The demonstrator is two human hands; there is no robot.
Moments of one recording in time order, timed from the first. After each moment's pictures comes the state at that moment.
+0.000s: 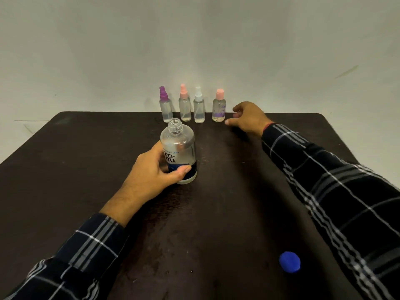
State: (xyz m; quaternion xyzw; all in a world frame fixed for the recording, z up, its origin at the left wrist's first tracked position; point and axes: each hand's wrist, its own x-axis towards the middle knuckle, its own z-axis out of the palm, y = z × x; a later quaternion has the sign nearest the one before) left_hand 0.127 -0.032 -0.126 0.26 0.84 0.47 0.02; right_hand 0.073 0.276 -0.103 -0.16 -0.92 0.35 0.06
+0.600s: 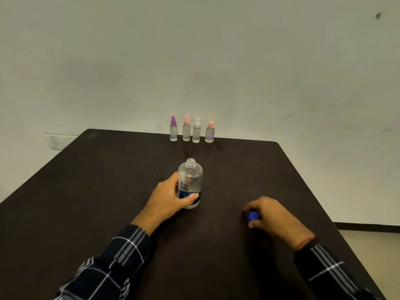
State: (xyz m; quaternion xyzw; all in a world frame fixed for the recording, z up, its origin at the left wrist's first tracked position) left_hand 0.237 -0.075 -0.119 0.29 0.84 0.46 0.06; right_hand 0.386 0.195 -0.092 -0.14 -0.97 0.13 -0.13
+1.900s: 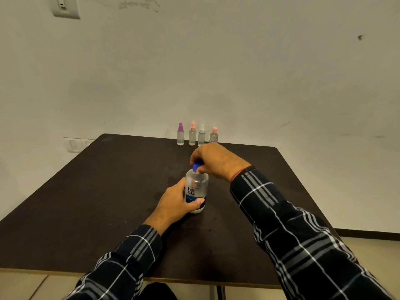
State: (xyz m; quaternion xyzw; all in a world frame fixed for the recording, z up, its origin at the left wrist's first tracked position) left_hand 0.275 -0.089 -0.120 0.27 0.84 0.46 0.06; right_hand 0.311 0.049 0.035 0.04 -1.00 0.07 -0.01
